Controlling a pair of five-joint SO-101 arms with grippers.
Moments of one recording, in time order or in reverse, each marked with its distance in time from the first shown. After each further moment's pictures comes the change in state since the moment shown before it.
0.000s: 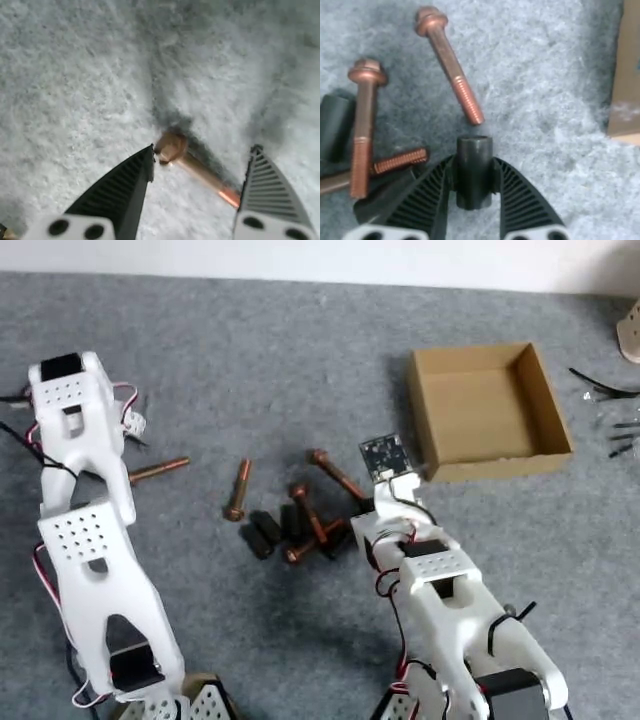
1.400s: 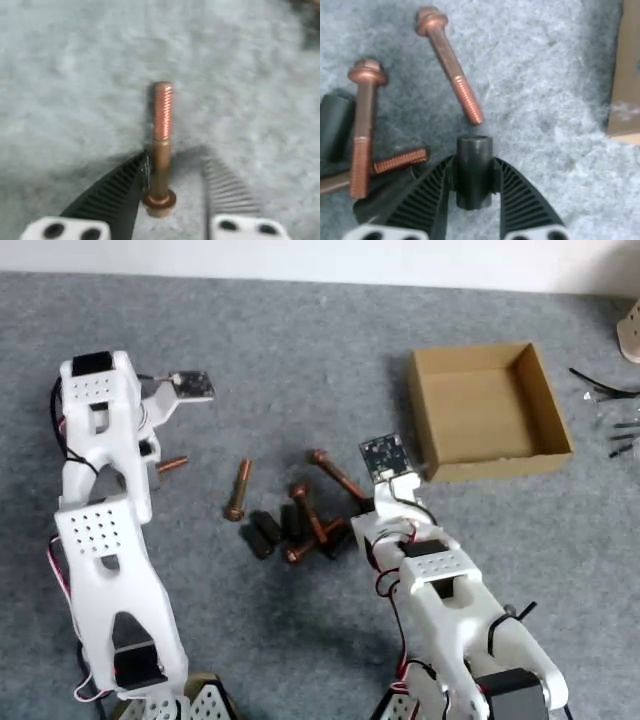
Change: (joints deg) left arm 4.4 2.4 -1.0 -1.0 -126.2; right arm 0.0 0.0 0.0 0.0 0.0
